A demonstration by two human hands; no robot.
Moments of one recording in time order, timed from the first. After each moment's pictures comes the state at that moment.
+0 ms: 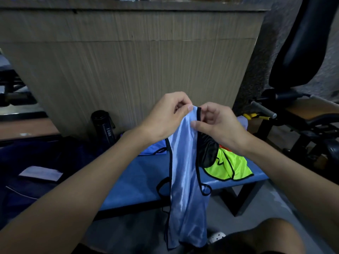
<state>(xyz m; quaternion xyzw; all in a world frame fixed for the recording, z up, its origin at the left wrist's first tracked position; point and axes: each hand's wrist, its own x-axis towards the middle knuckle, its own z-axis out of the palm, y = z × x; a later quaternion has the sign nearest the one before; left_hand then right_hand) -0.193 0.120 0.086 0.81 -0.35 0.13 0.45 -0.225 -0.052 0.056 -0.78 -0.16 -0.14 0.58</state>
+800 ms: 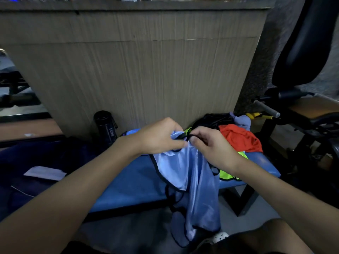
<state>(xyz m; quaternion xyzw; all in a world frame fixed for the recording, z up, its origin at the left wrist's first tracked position) -0.191 0.148 0.062 0.89 -0.36 -0.09 0.27 -0.227 -0.045 0.003 -0.85 -0.17 -0.14 0.48</state>
